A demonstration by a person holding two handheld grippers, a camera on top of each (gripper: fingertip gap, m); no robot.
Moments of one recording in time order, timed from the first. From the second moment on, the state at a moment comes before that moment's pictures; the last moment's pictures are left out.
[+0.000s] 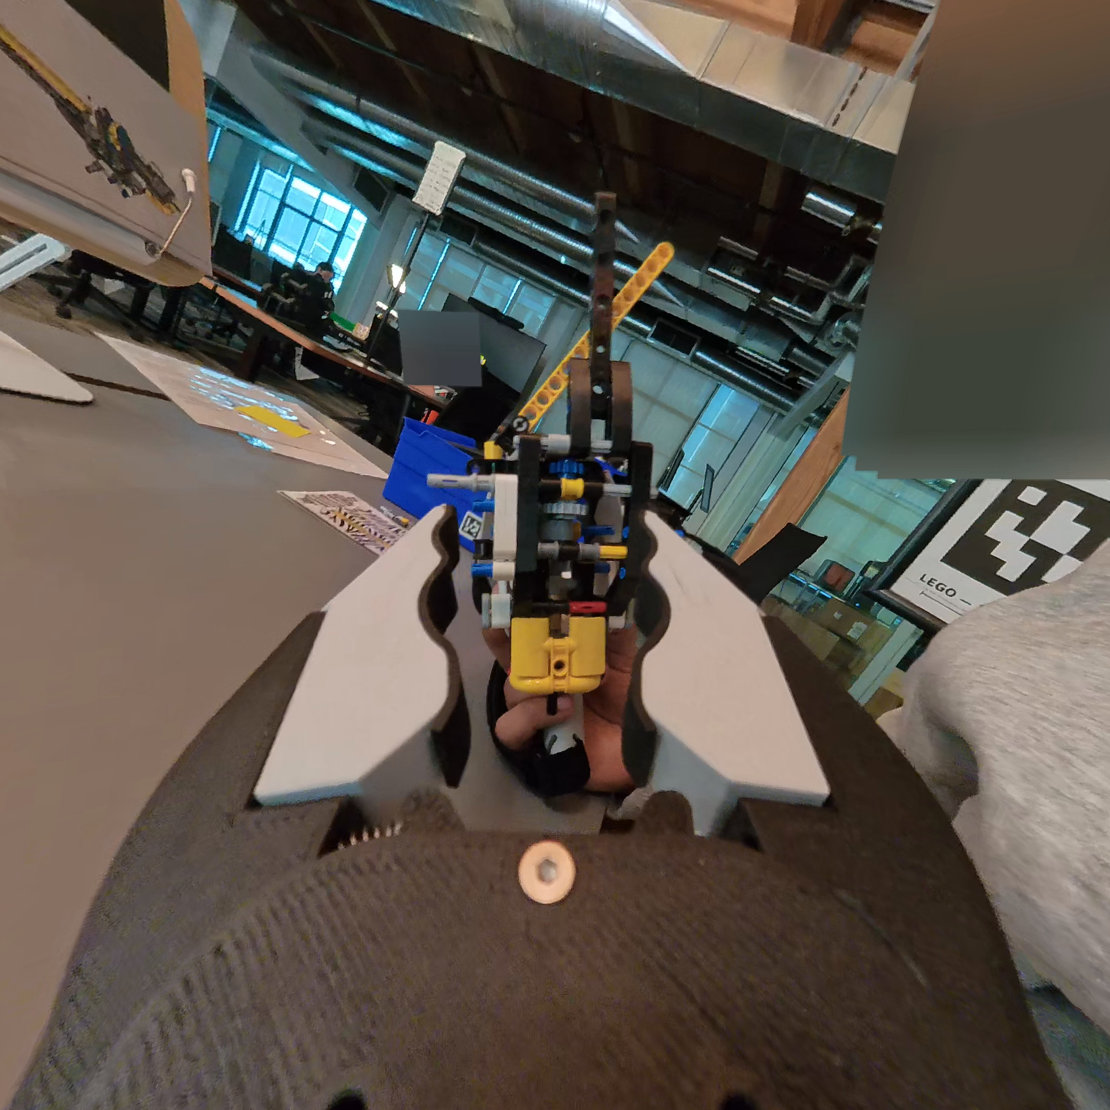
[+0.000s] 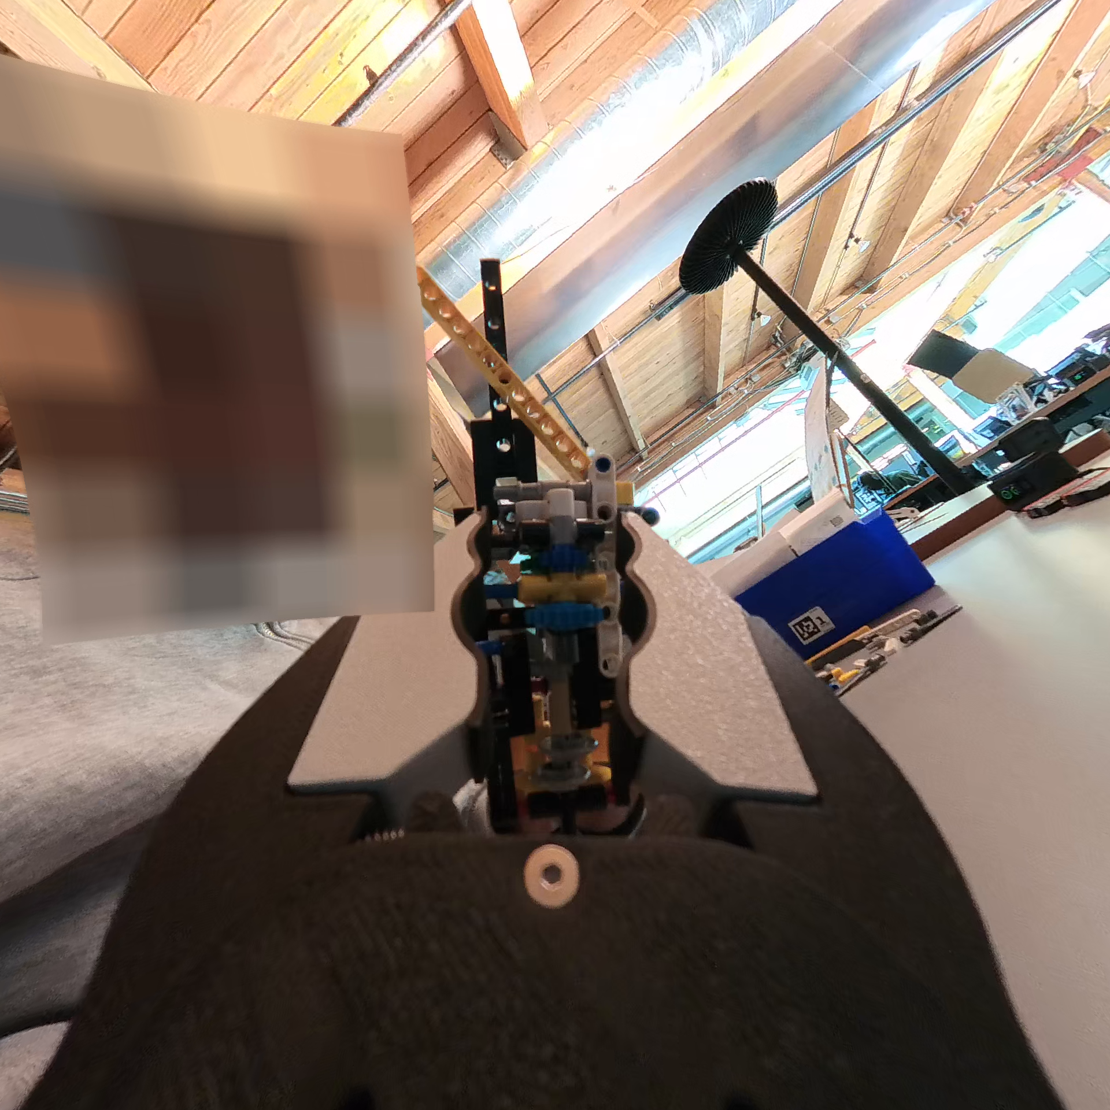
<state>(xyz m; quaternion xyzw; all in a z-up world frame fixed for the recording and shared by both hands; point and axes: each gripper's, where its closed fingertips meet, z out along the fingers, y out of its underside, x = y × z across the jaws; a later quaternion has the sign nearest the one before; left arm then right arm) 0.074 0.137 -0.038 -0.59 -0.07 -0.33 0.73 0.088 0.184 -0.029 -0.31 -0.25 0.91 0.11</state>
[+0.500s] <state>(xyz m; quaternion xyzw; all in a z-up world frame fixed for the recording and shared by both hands) 0.082 0.142 -0.042 -0.62 -0.05 -0.29 0.73 0.085 0.168 -0.031 -0.31 -0.29 0.90 0.09</state>
